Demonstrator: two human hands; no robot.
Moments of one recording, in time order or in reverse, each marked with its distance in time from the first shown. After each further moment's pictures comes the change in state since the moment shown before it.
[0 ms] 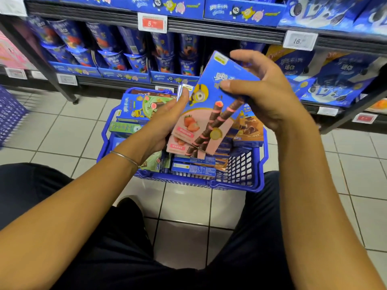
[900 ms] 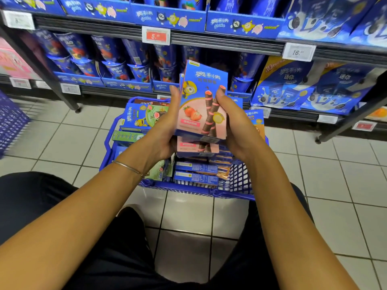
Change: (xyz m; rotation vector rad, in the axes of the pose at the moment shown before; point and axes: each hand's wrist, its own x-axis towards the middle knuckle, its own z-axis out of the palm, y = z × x) left_hand -0.008 0.011 0.008 -0.185 -0.035 -0.071; right_hand -0.004 0.043 0.055 0.330 0.005 0.379
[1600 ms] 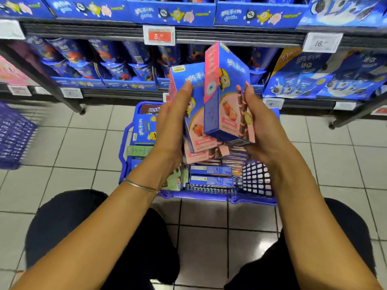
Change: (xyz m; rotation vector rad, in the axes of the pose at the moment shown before) left_hand 0.003 0.051 -0.002 -0.180 0.115 0.148; right_hand 0.023 -0.031 0.011 0.203 0.099 0.054
